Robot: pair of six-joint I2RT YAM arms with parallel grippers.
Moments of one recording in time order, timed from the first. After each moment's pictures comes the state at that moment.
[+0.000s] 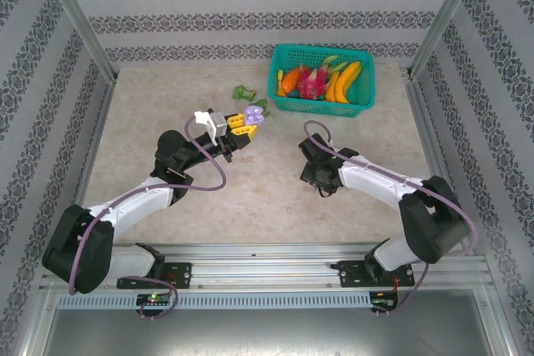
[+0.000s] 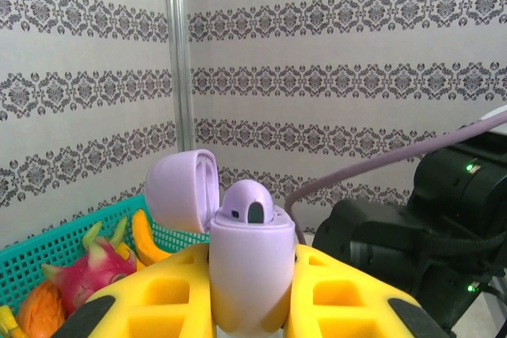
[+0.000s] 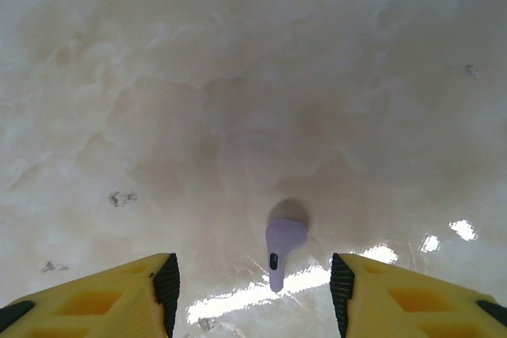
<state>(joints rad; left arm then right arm) -0.44 1.28 0.64 0.92 0.62 -0.12 0.58 1.50 0.86 -0.63 0.17 1.02</state>
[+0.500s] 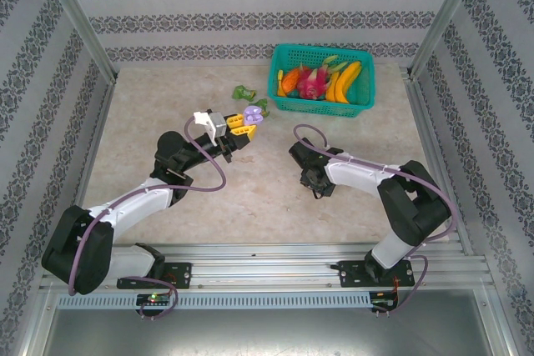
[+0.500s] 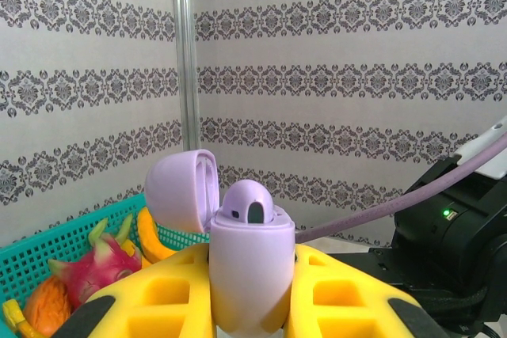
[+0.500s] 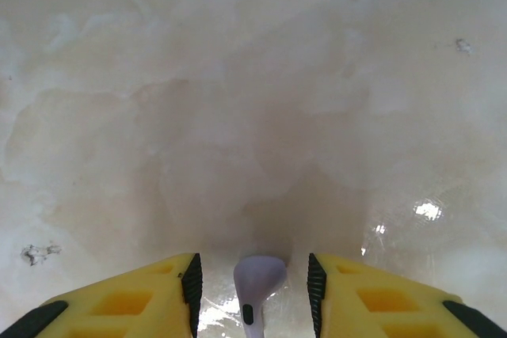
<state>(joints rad) -0.44 1.28 0.63 0.92 0.61 -0.12 0.61 1.63 0.89 -0.64 0.25 1.13</state>
